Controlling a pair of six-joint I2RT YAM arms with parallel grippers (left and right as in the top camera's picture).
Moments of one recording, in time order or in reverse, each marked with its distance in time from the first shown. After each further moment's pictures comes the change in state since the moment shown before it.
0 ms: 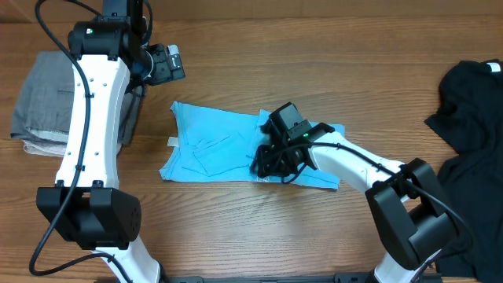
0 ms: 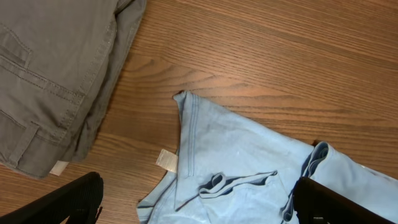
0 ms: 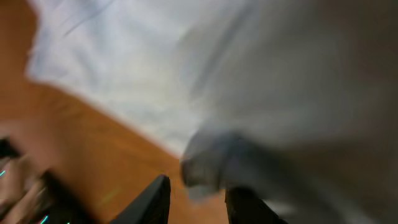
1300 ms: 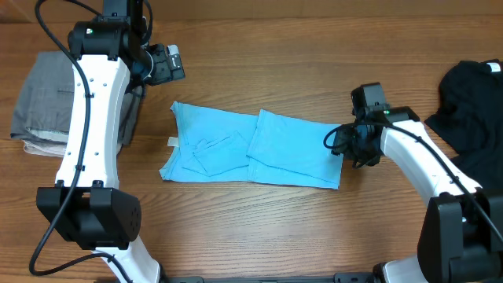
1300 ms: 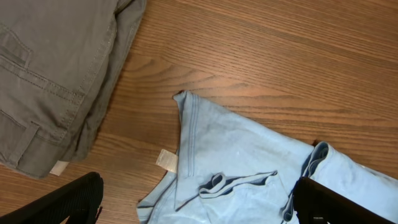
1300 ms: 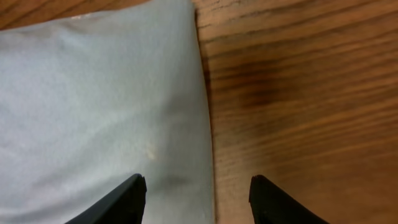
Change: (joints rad) left arm 0.000 0.000 0.000 0.000 0.000 0.000; right arm -0.429 -0.189 -0.029 -0.299 0.474 -0.068
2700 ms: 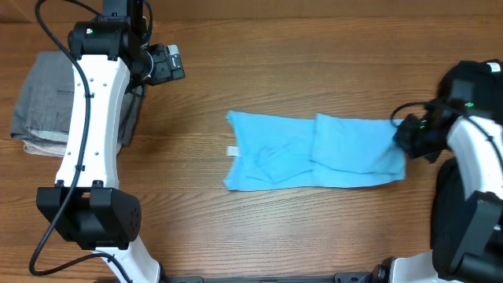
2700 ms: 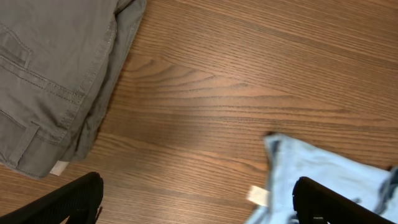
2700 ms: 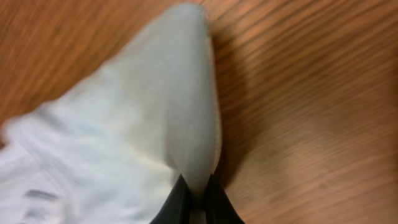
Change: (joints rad) left arm 0.000 0.000 0.000 0.000 0.000 0.000; right arm -0.444 -0.004 0.182 -0.199 -0.098 -0.090
